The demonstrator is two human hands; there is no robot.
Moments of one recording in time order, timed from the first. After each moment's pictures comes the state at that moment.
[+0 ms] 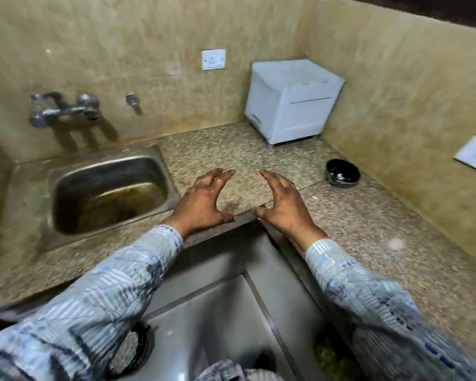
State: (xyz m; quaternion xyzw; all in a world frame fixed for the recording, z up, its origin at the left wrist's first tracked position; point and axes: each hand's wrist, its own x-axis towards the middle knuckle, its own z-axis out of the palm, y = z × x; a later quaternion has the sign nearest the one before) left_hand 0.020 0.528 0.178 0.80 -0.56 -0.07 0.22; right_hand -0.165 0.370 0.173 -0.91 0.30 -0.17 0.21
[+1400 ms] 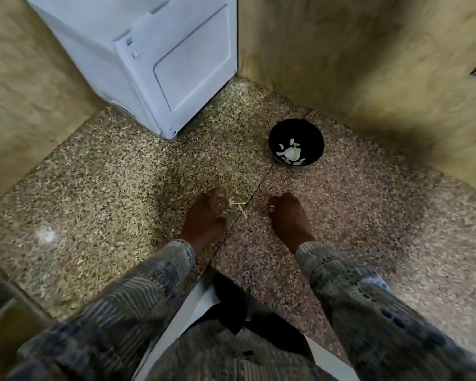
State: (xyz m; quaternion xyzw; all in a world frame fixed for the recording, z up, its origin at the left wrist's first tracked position) left_hand 0.058 0.082 -0.007 0.72 -0.59 -0.33 0.14; right_hand -0.176 0.029 -0.033 -0.73 0.63 -0.03 0.26
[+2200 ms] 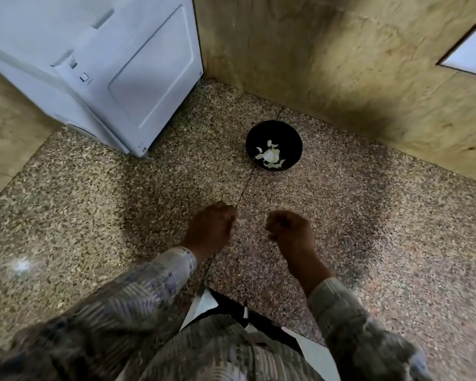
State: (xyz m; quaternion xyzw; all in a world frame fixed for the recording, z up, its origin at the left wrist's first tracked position) left_hand 0.029 0.037 -0.019 0.57 -0.79 -0.22 0.07; right_hand -0.183 0.064 0.024 -0.32 0.73 -0.30 0.52
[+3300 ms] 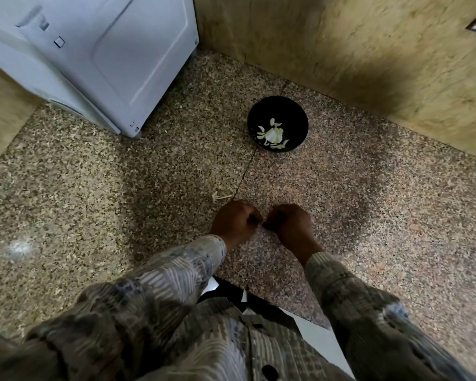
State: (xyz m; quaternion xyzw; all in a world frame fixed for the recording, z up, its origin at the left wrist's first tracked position) left_hand -0.022 0.048 -0.050 0.58 -0.73 -0.35 0.12; right_hand -0.202 0.055 -0.037 -0.54 0.74 -0.05 0.40
